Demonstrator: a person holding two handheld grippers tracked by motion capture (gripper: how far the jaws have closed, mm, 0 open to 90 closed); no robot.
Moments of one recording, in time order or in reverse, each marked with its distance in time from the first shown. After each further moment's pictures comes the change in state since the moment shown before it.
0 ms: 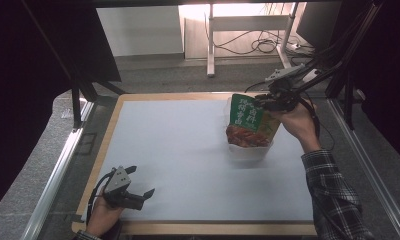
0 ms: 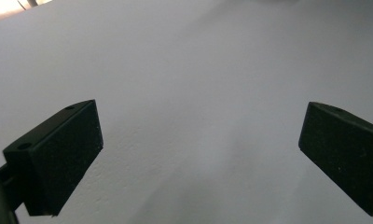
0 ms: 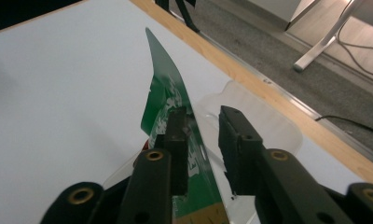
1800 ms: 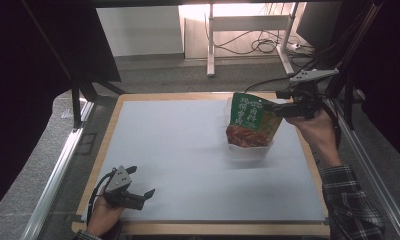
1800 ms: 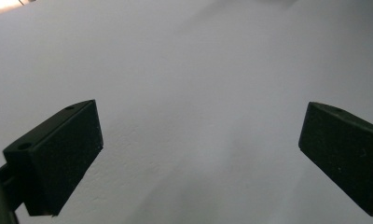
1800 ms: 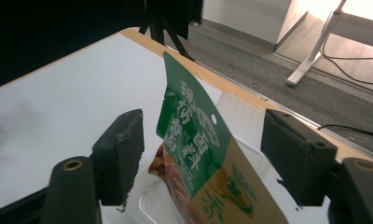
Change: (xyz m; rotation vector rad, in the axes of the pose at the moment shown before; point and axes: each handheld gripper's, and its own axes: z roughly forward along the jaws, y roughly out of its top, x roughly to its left) left arm -0.001 0.001 0.001 0.012 -0.002 -0.010; right arm 0.006 -0.019 -0.054 -0.144 -0.019 0.101
